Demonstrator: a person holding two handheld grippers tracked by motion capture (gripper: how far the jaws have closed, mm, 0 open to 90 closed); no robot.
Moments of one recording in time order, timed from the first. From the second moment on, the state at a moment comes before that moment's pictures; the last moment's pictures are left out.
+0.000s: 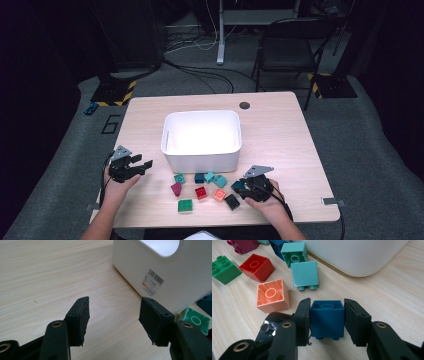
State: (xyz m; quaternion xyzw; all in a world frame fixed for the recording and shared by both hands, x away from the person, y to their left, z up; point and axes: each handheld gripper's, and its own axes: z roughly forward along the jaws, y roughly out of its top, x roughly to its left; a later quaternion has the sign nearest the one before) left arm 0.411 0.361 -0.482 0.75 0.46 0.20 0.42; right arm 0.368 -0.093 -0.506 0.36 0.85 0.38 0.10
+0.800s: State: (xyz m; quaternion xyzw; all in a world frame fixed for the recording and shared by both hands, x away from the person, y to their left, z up) left arm 0.409 0.358 -0.482 0.76 0.46 0.20 0.41; right arm 0.365 -0.099 -0.474 0.35 0.84 0.39 0.13
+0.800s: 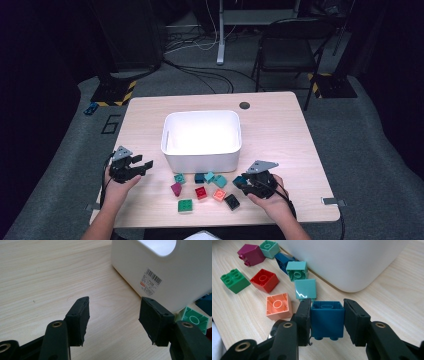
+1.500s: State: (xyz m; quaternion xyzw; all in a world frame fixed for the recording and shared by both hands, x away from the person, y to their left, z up) left arm 0.409 0.356 -0.482 0.76 0.46 0.20 0.41; right arm 0.370 -0.107 -0.400 0.32 0.84 0.42 0.13
